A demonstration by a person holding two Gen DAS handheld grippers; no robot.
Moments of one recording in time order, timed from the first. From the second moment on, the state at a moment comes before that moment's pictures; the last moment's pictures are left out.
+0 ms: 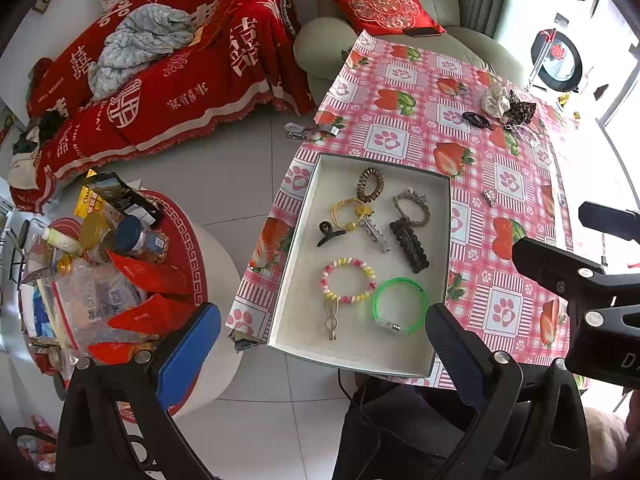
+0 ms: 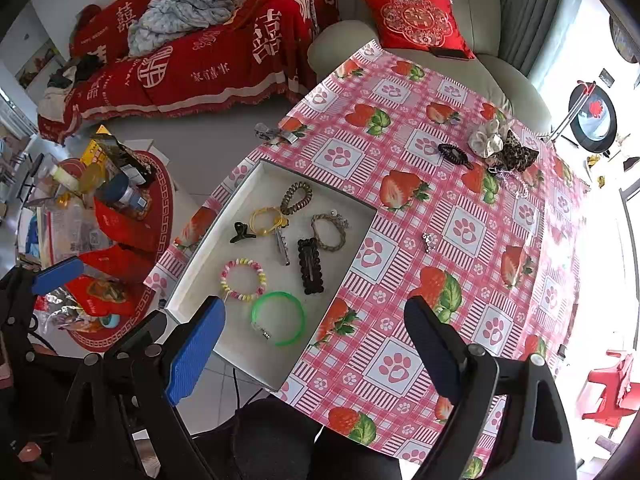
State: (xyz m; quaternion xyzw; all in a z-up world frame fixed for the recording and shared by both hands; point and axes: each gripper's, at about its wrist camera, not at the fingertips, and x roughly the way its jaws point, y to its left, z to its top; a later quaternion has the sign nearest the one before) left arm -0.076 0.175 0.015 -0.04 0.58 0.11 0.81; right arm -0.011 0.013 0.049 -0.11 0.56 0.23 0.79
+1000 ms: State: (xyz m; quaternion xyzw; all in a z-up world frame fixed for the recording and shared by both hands) left arm -0.076 0.175 0.014 -0.04 0.58 0.11 0.81; right arm -0.009 0.015 0.048 -0.11 0.56 0.23 0.79
